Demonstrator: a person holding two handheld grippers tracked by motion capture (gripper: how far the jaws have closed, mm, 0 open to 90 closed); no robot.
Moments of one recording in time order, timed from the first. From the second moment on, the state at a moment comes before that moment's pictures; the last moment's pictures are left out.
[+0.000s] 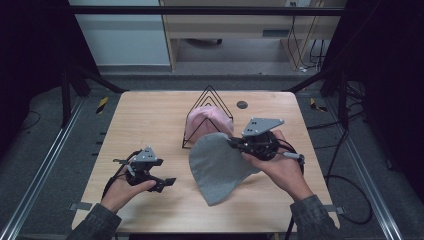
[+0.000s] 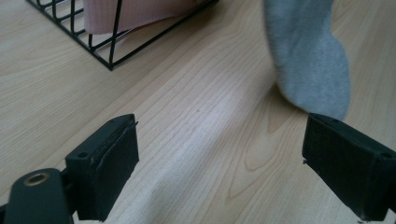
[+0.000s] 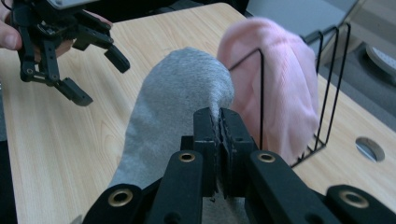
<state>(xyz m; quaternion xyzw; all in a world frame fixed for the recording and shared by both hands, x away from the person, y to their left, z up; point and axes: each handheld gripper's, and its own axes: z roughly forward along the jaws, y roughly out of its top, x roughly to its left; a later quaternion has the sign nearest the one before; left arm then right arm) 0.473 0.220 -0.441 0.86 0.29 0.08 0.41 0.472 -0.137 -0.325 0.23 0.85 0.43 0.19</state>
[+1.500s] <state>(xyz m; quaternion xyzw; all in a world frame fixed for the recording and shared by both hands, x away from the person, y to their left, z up) 0.500 0.181 -0.390 0.85 0.26 0.11 0.44 0.462 -0.085 -0.264 0.16 0.86 0.44 0.19</state>
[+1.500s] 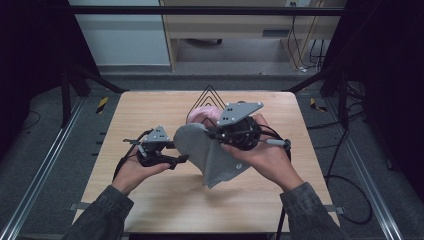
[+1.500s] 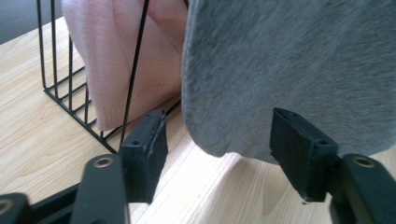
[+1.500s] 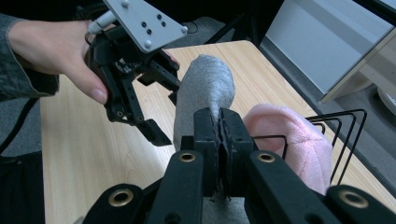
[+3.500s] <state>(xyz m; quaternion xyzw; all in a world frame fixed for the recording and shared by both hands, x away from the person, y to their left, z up) 0.517 0.164 -0.219 0.82 0.26 0.22 0.46 0.510 -0.152 -0.219 0.29 0.76 0.53 0.24</state>
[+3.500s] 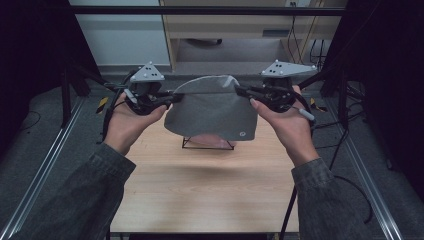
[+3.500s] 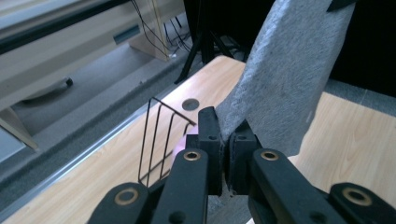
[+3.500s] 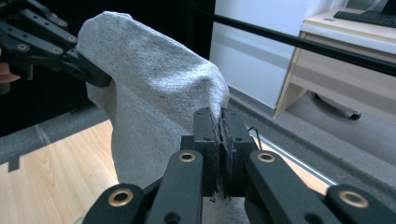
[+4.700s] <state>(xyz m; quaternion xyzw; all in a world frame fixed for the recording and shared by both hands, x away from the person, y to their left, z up) 0.597 0.145 -0.202 0.76 0.28 0.28 0.51 0.598 -0.166 -0.211 0.33 0.69 0.58 0.27</state>
